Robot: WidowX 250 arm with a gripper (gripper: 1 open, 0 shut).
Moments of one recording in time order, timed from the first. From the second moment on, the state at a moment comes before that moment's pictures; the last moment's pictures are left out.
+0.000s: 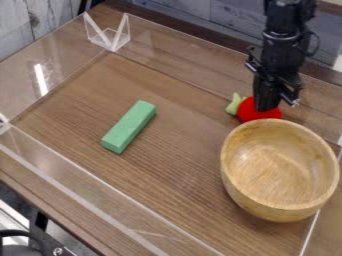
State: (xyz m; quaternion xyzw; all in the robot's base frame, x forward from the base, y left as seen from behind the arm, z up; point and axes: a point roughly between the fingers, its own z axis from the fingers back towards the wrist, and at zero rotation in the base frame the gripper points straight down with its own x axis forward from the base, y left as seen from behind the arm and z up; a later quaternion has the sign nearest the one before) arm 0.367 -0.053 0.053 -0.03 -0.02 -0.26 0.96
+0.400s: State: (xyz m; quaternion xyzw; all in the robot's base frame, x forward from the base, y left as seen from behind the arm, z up) arm 0.361 -0.052 0.058 -0.03 -0.02 -0.23 0.97
